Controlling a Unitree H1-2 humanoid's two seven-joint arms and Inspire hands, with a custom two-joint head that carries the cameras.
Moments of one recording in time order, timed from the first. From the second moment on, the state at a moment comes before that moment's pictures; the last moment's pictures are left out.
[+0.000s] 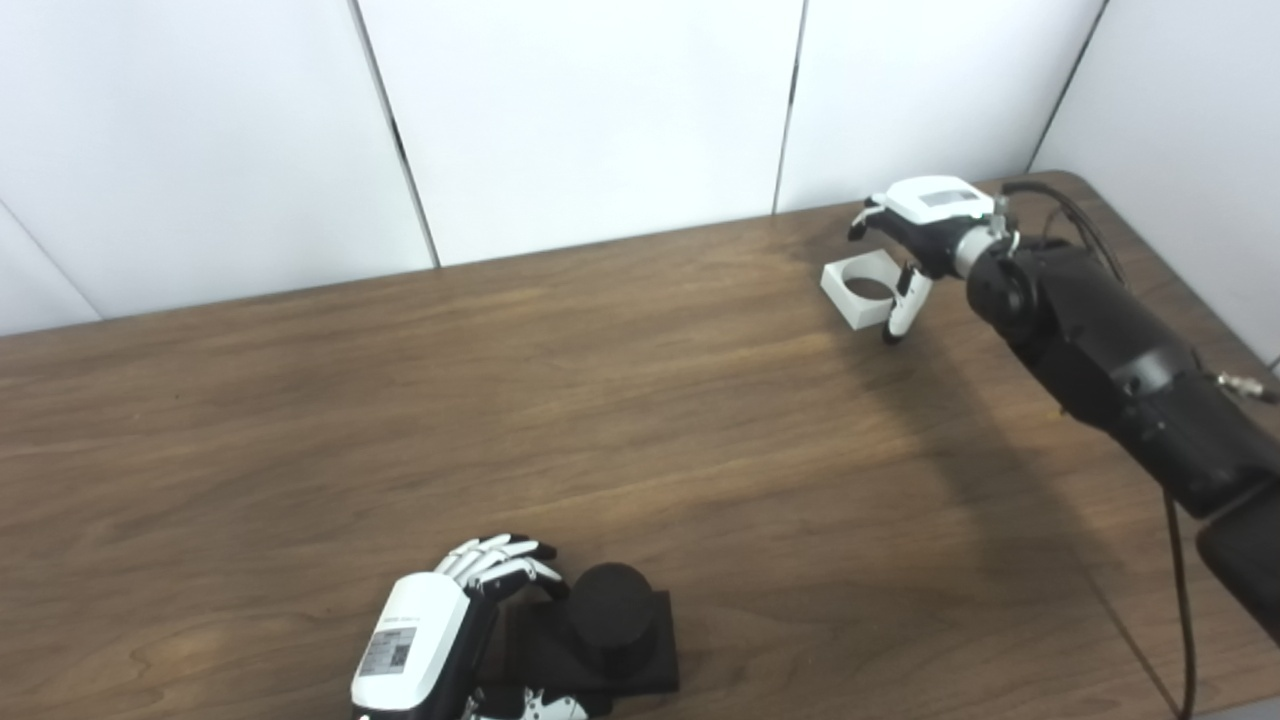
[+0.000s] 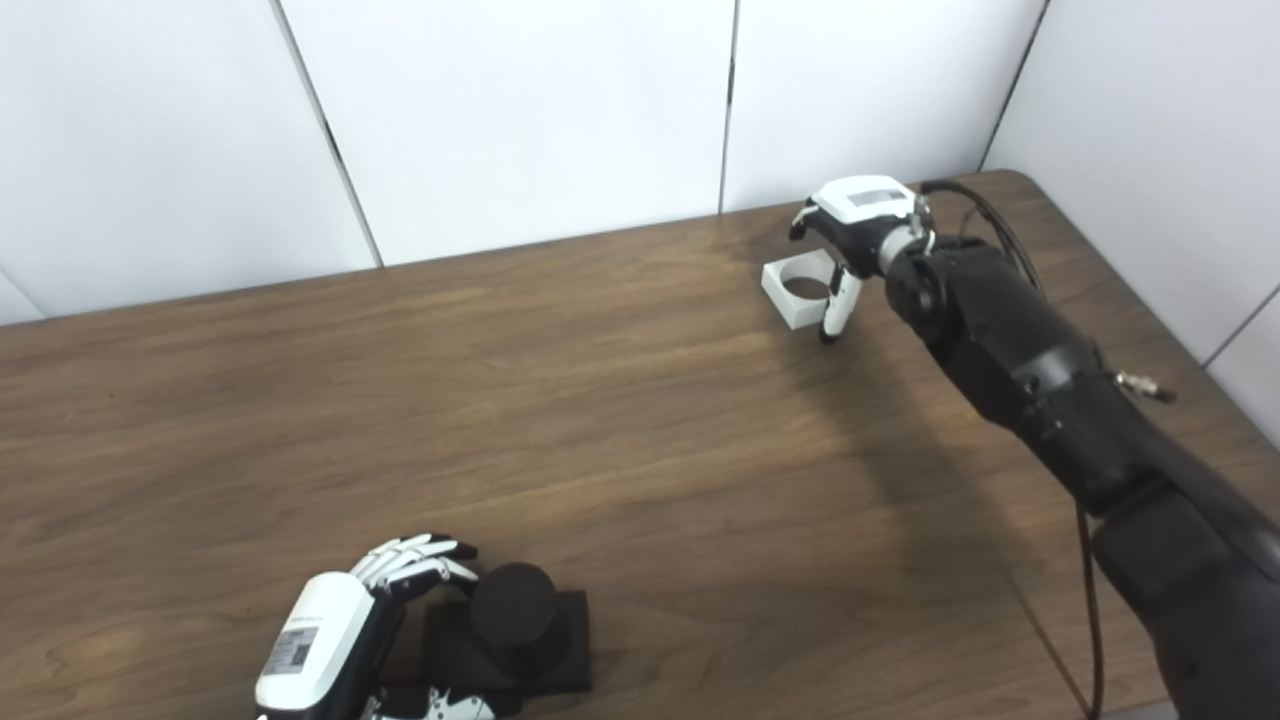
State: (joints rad) left arm 0.22 0.24 -0.38 -0.32 0.83 -0.09 -0.05; right arm -0.63 -0.69 0.41 0.36 -0.82 0.23 0.37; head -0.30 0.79
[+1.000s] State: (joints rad) left arm 0.23 0.24 -0.38 -0.33 0.83 -0.08 -0.07; right arm -0.68 -0.68 0.44 0.45 -0.84 0.14 0.38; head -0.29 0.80
